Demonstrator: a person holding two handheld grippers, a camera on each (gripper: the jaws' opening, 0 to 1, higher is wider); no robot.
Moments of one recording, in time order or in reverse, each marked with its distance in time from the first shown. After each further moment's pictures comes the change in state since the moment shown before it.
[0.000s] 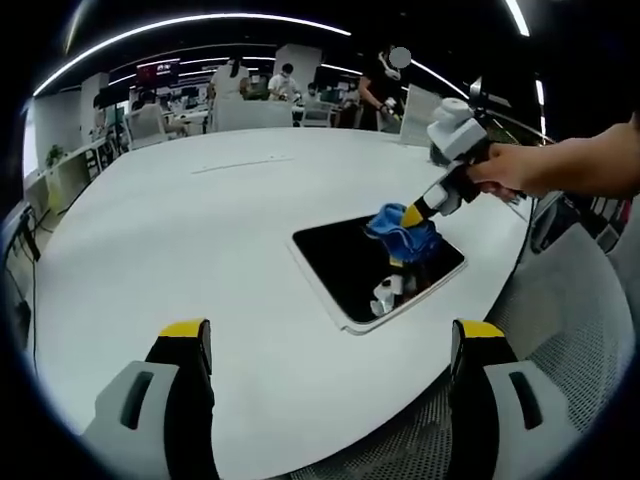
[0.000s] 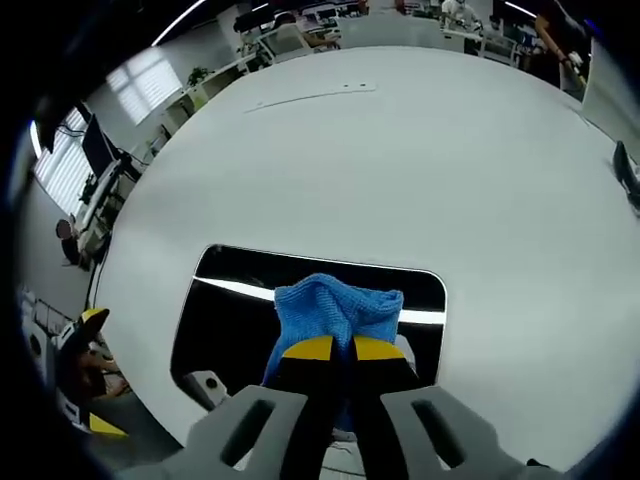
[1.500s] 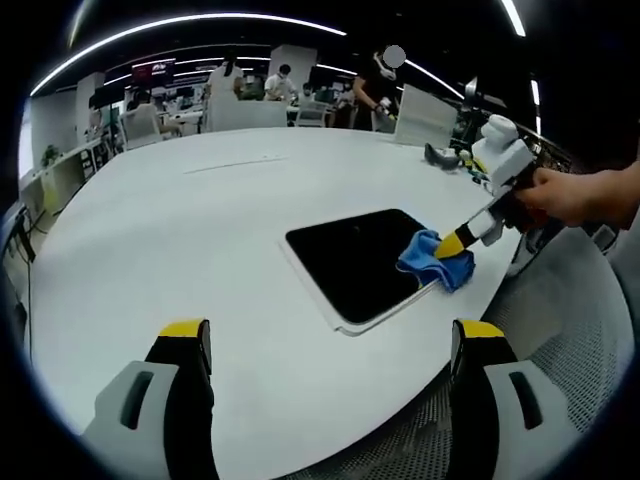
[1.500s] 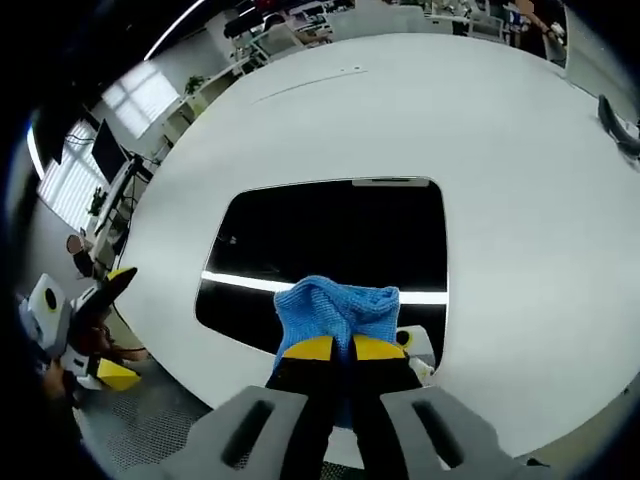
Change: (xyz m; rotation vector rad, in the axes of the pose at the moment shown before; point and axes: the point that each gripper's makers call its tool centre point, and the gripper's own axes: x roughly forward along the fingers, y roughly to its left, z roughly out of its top) left arm 0.004 -0.006 0.000 -0.002 0.000 -0.025; right arm -0.033 0.018 -0.071 0.060 0.020 0.049
